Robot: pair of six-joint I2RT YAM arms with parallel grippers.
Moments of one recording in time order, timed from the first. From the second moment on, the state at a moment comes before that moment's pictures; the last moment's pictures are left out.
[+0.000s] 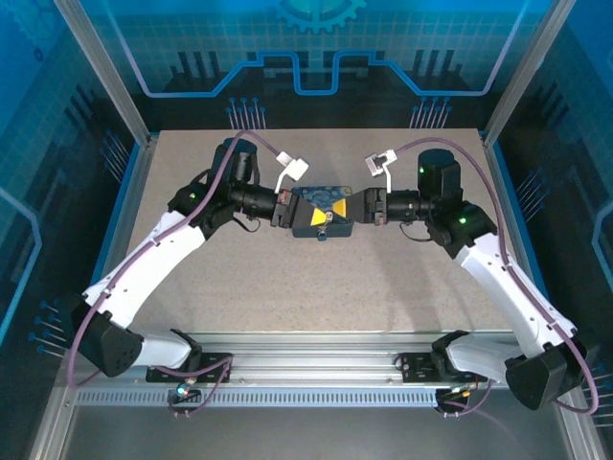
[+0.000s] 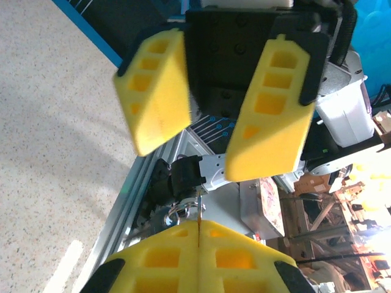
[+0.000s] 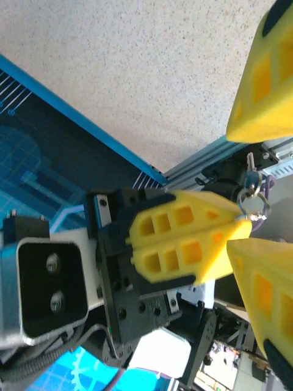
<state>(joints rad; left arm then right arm) -0.51 1.36 1.37 -0.53 1.05 -0.45 0.40 1.15 1.17 -0.38 -0.97 0.62</state>
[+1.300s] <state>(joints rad) -0.51 1.33 1.37 -0.53 1.08 -0.43 0.48 1.17 1.24 -0.50 -1.00 0.48</state>
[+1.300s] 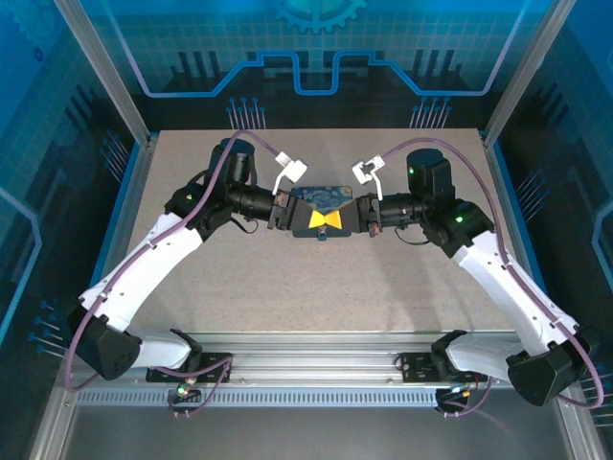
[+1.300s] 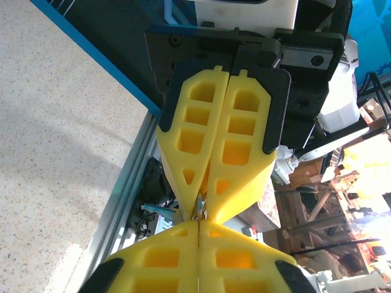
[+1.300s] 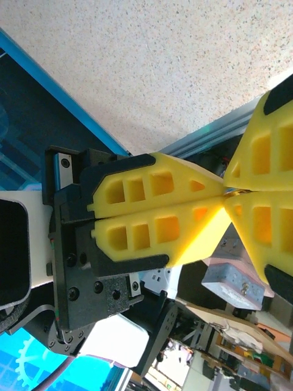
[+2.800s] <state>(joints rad) -0.41 1.43 1.26 0.06 0.82 -1.37 0.85 1.09 0.96 0.12 0.26 -0.52</state>
